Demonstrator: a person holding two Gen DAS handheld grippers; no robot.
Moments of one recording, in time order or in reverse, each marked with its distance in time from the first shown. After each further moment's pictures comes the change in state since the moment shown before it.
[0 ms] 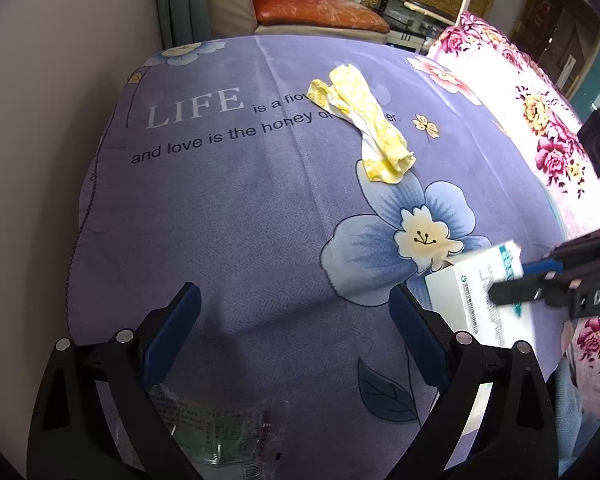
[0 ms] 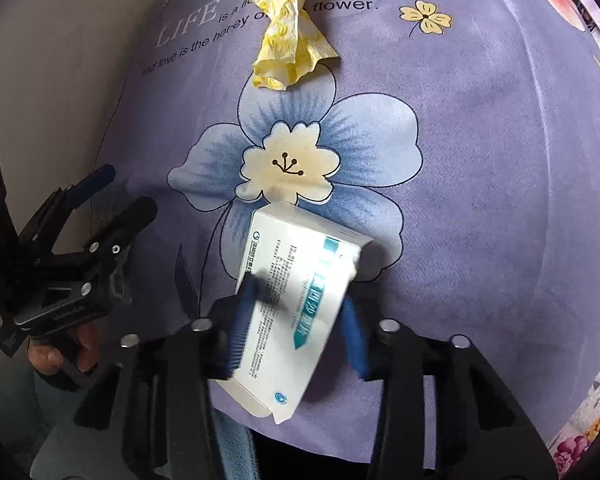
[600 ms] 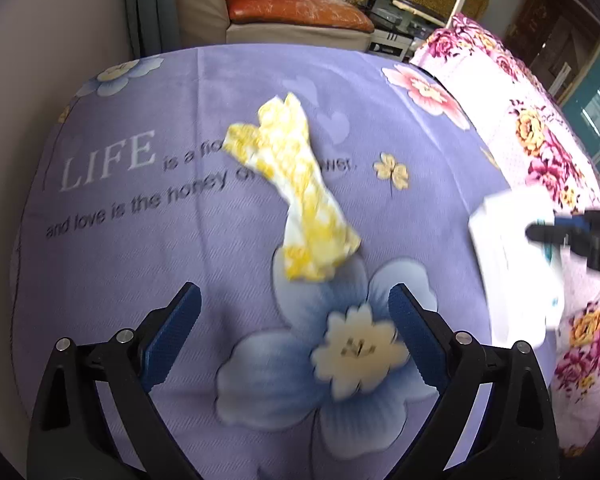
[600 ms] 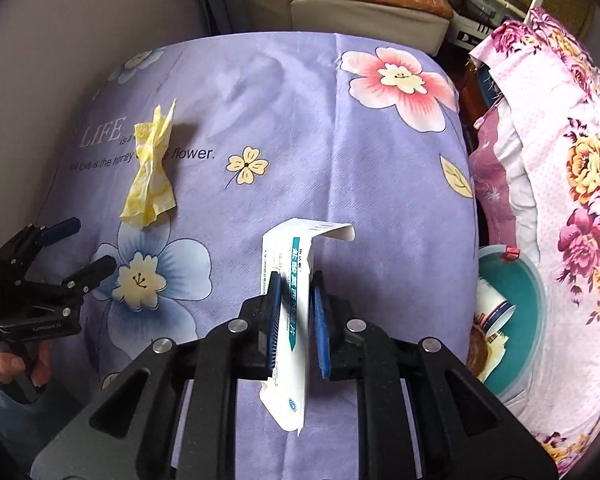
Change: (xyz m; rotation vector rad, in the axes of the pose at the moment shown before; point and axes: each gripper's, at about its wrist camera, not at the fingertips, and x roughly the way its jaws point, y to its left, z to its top) left arm 0.045 -0.055 0.075 -0.024 0.011 -0.062; right arm -0.064 -0.056 0.033 -0.032 -0.203 -0.254
